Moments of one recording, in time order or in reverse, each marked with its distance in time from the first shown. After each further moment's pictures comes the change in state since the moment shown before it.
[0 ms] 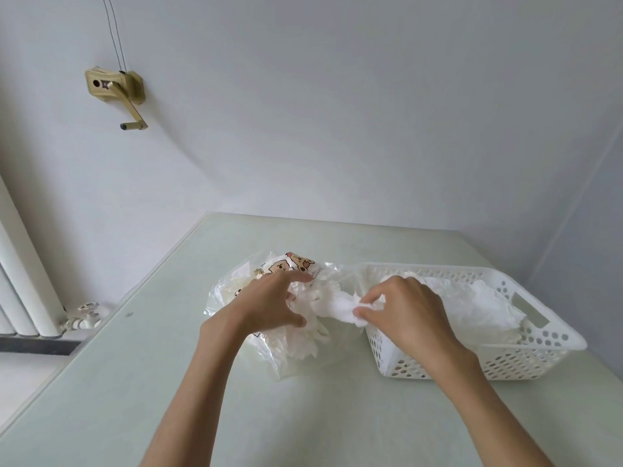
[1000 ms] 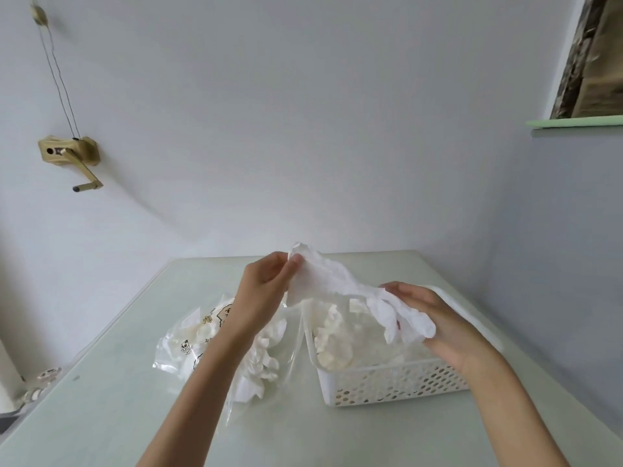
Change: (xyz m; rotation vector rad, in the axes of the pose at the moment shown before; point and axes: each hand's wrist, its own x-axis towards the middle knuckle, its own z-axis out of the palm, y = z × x) left_hand 0.015 0.114 -0.002 -0.717 0.393 0.200; right_hand -0.009 0.107 -0.066 1.273 -0.254 0.124
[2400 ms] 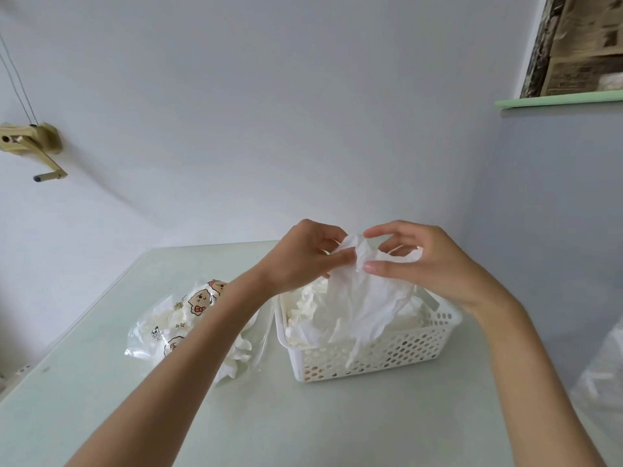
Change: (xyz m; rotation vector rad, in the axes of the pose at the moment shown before) left_hand 0.011 0.054 0.061 0.212 -0.485 0.174; right_hand -0.026 -0.055 -0.022 -0.583 0.166 -0.216
